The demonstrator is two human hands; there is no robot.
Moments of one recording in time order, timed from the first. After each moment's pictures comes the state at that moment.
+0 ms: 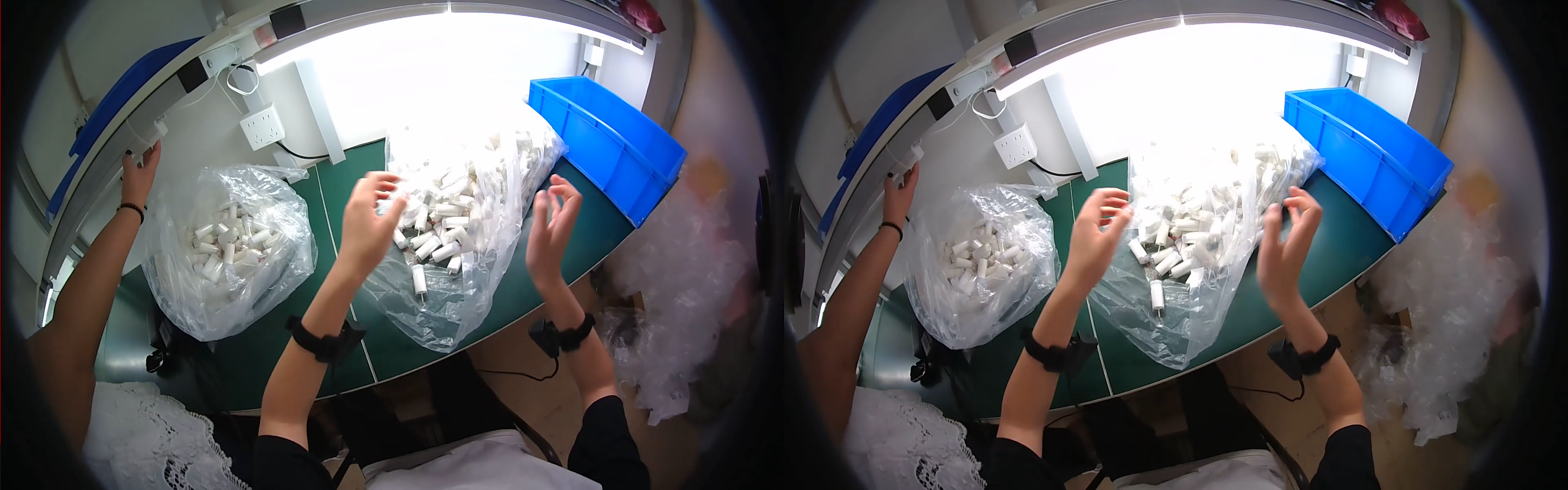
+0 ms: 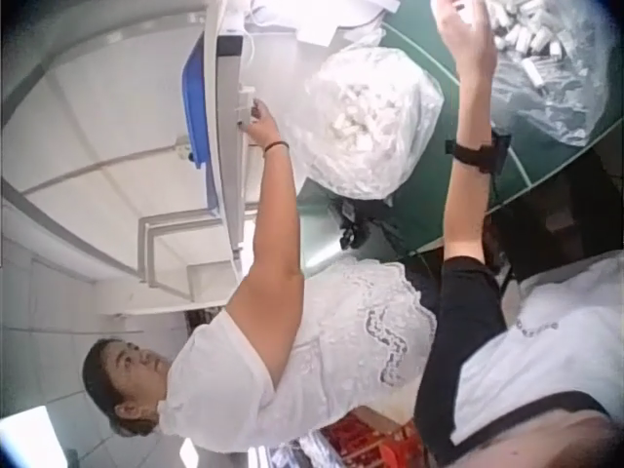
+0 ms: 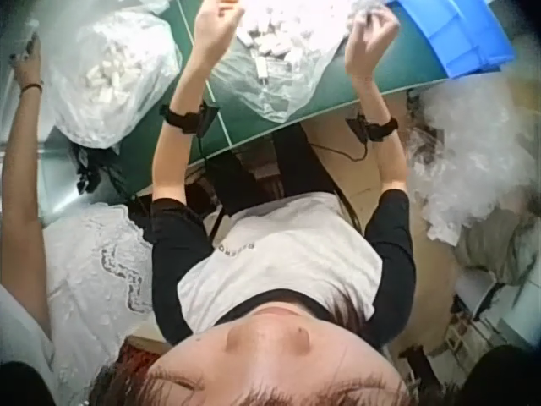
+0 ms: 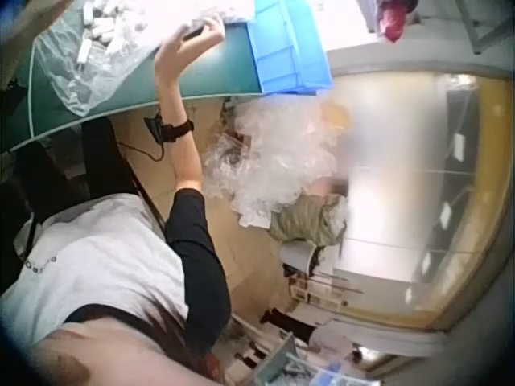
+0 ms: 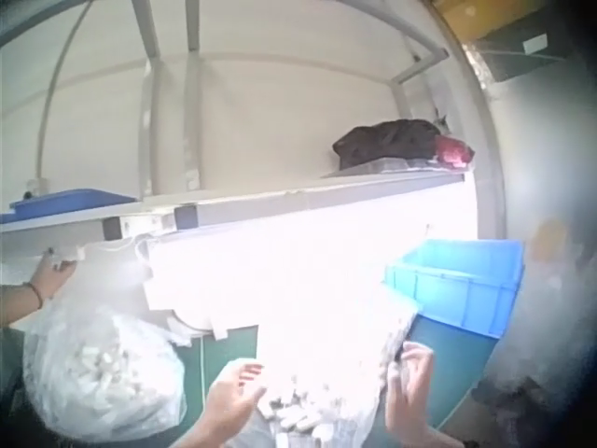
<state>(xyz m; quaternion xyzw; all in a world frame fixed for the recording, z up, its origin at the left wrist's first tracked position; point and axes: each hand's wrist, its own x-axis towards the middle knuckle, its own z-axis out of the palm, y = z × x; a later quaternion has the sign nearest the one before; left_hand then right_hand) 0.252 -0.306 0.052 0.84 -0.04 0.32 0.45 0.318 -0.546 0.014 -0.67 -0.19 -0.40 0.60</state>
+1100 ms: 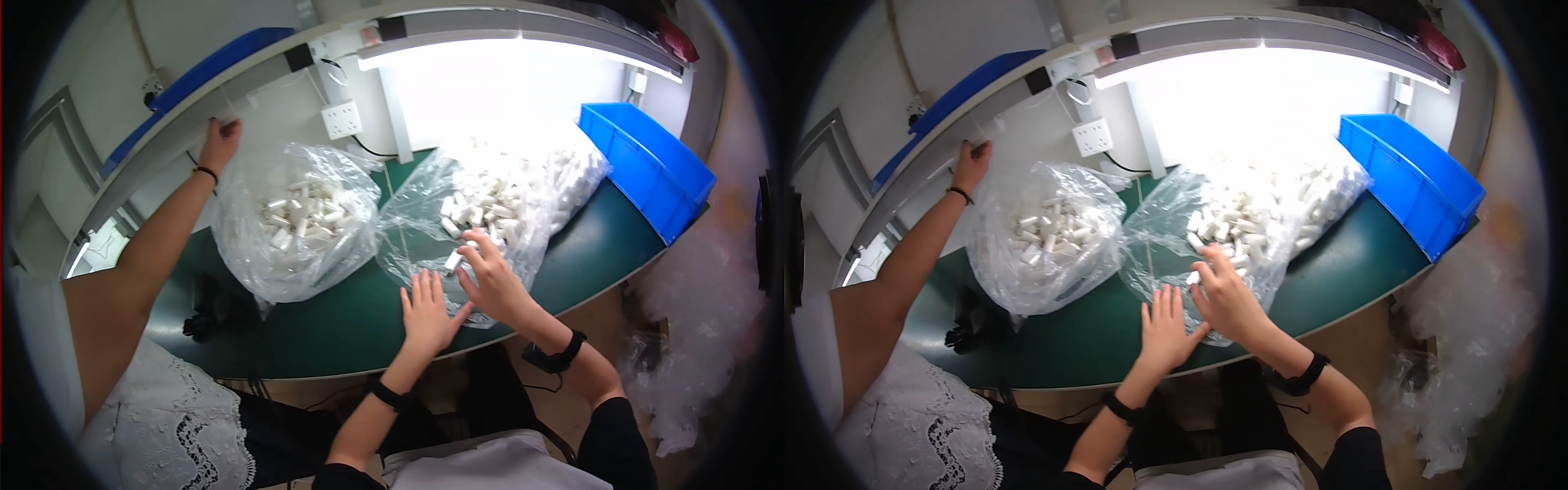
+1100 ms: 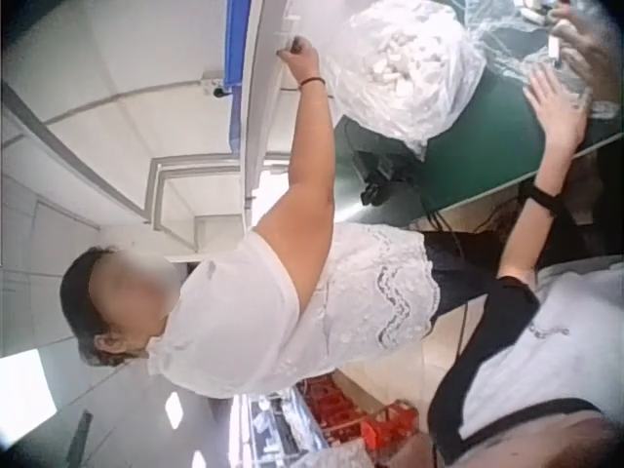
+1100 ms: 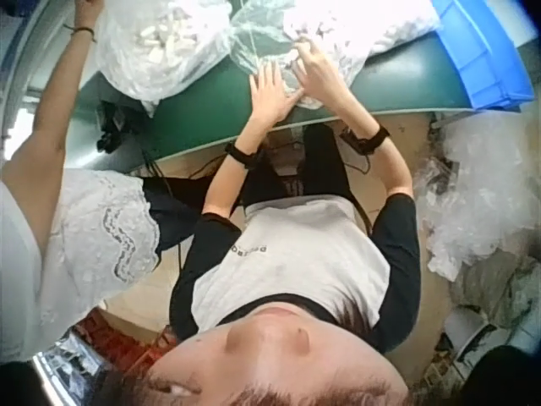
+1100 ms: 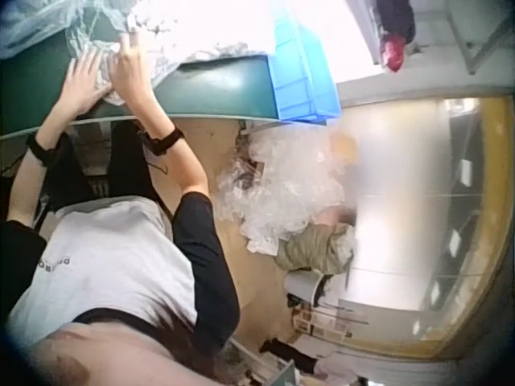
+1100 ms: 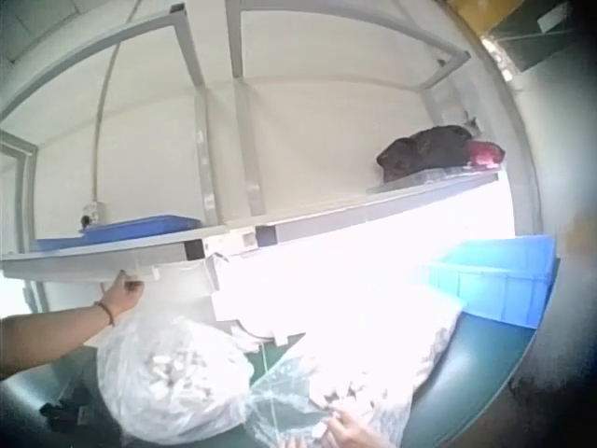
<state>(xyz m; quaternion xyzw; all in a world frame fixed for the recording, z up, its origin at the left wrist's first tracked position) 0.121 -0.333 -0.066 0.97 0.14 0.18 0.08 0.217 -0.446 0.000 -0.77 -0.51 -0.15 0.35</state>
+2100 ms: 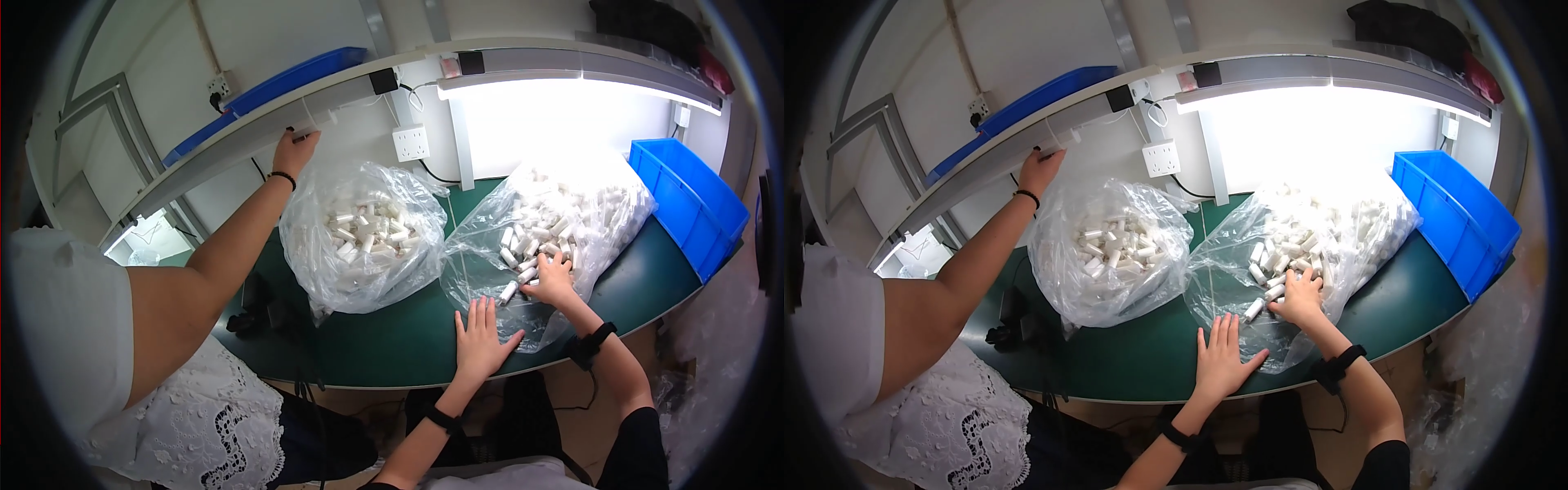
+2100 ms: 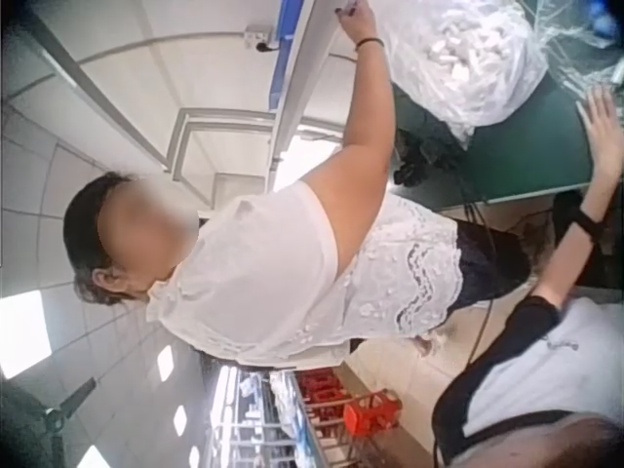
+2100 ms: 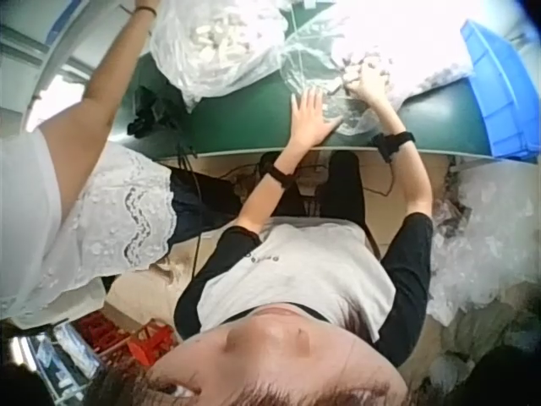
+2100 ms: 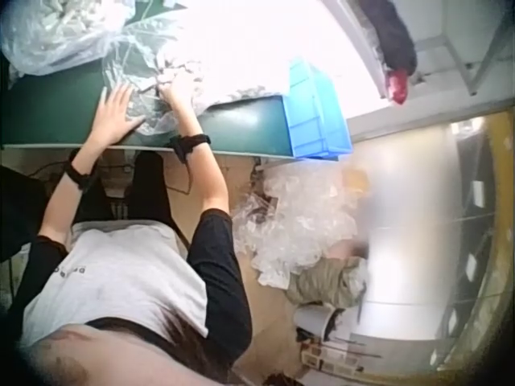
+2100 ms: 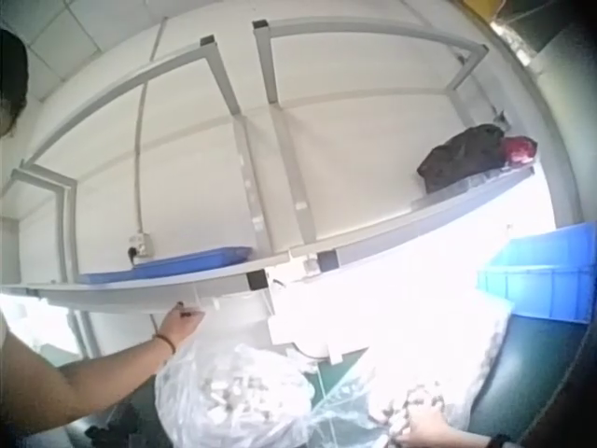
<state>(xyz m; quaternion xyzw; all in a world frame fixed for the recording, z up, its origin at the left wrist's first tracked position) 0.111 -0.335 -0.067 0.95 0.16 0.24 0.10 0.280 -0.418 -0.019 -0.97 -0.22 0.01 0.11</state>
